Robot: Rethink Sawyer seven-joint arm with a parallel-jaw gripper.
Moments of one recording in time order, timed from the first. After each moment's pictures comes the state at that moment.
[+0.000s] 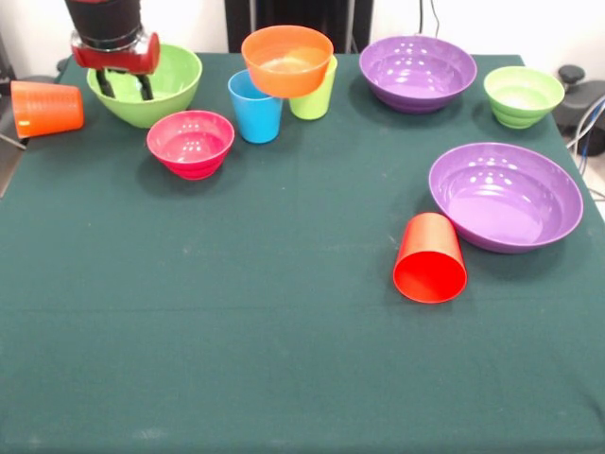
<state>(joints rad) -1.01 -0.53 0.41 1.74 -0.79 0.67 1.82</state>
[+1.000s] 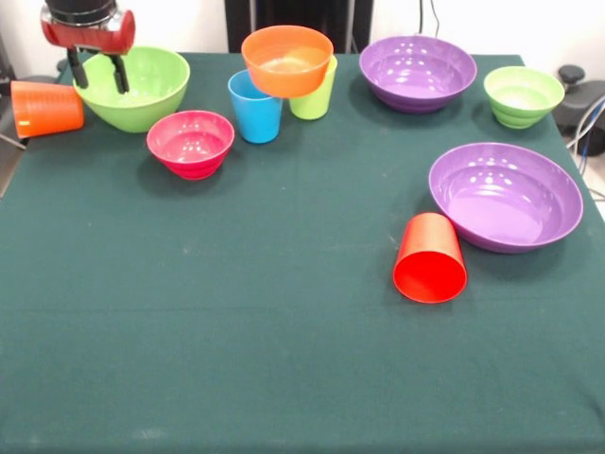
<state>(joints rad) -1.06 -0.60 0.46 1.77 -0.79 0.68 1.82</state>
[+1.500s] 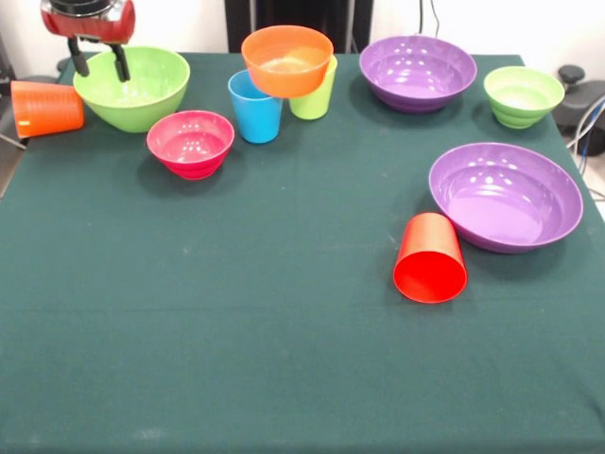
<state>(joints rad) -1.07 -0.62 0.47 1.78 -0.78 0.74 1.82</state>
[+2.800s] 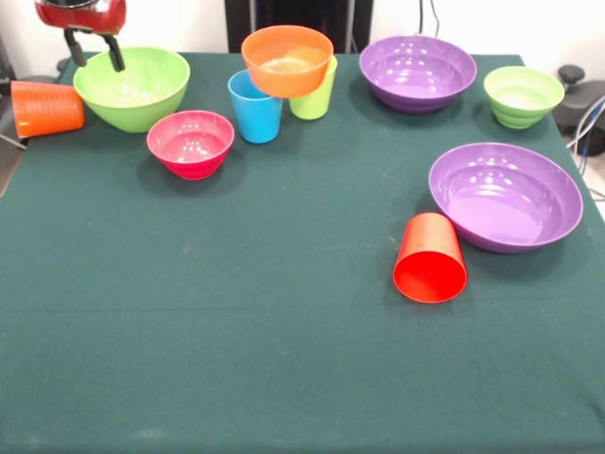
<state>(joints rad) -1.16 -0.61 0.50 1.82 -0.79 0.75 1.82</state>
